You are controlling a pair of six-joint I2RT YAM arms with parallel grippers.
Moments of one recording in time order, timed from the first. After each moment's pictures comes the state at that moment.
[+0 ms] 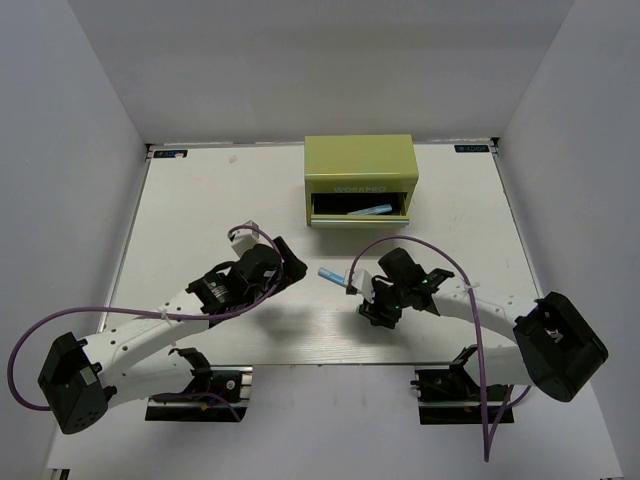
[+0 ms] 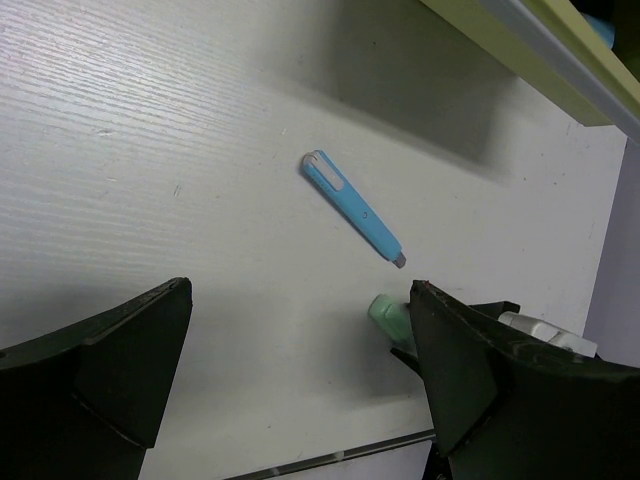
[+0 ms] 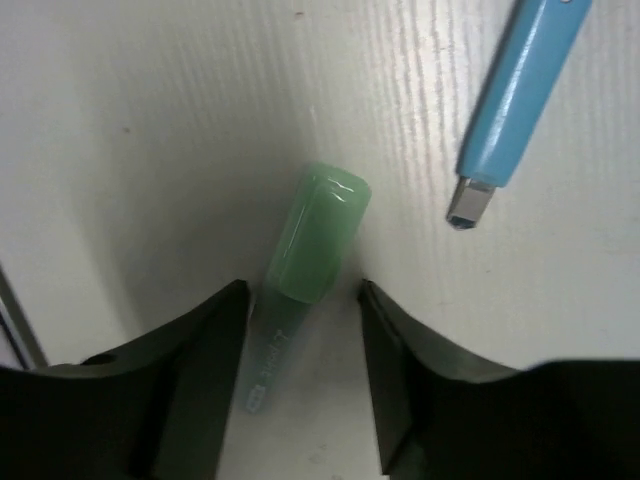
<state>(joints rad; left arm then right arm) -0.86 1.03 0.69 -0.39 -0.38 -1.12 0.72 1.29 0.56 -0.36 -0.38 -0.58</state>
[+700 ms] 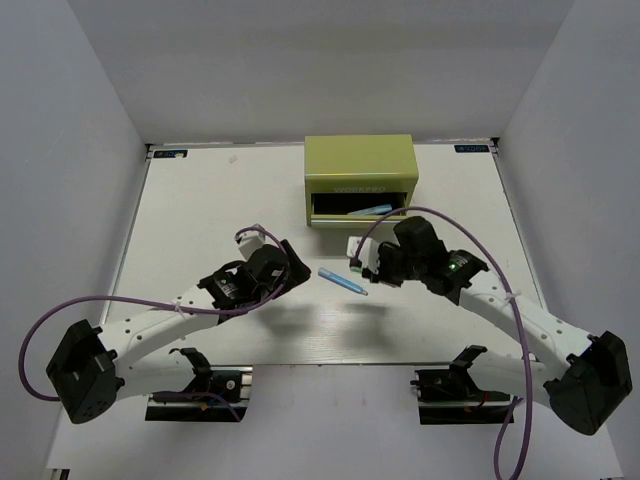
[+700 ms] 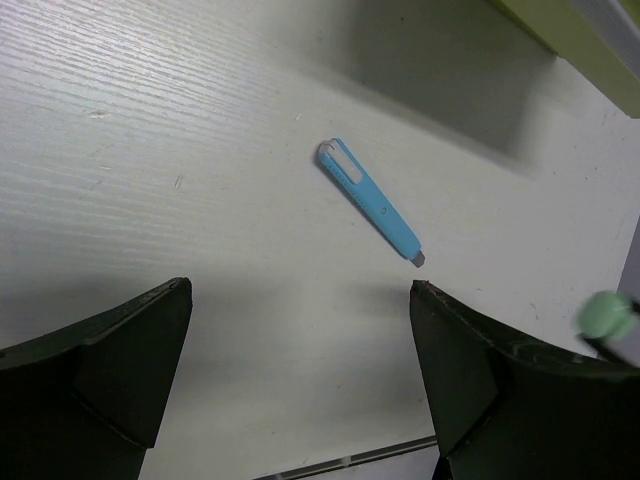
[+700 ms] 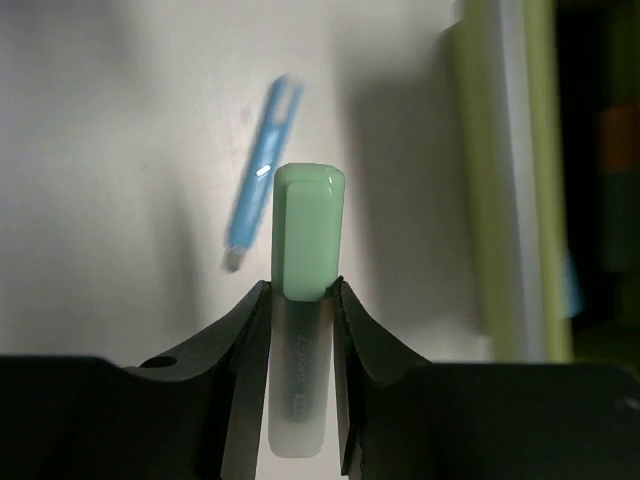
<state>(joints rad) -0.86 1.10 0.68 -0.35 -0.36 -1.15 0.71 1.08 0.80 -0.52 -0.32 -0.74</state>
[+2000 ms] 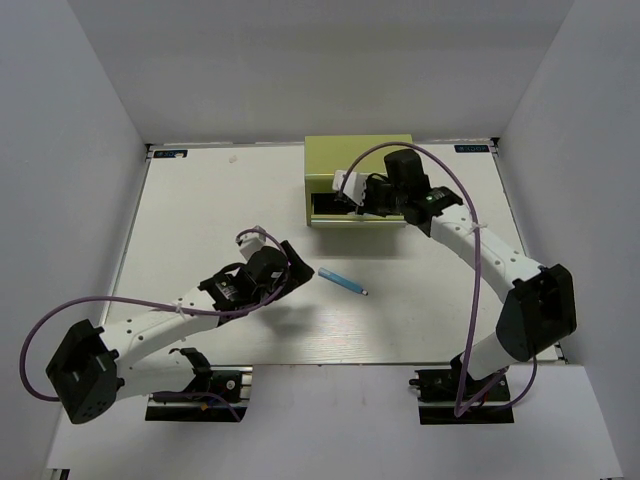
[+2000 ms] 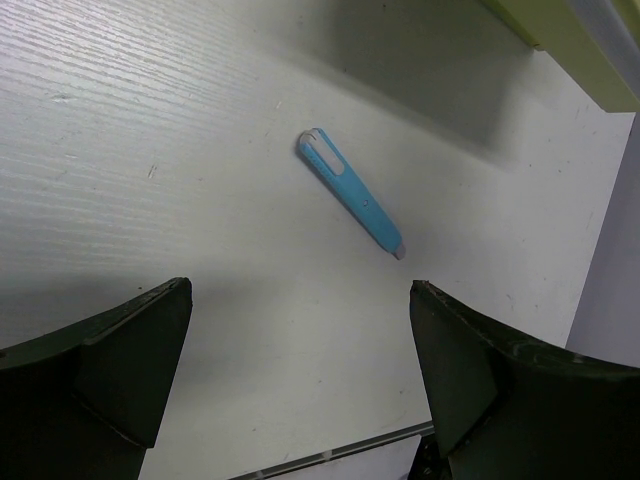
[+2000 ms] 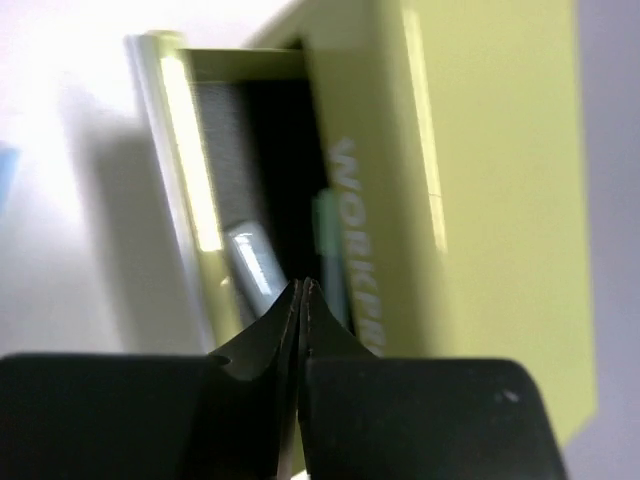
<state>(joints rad) -0.86 1.10 0.65 -0.29 -0.32 -1.18 0.54 1.52 1.28 -0.36 -0.31 -0.95</state>
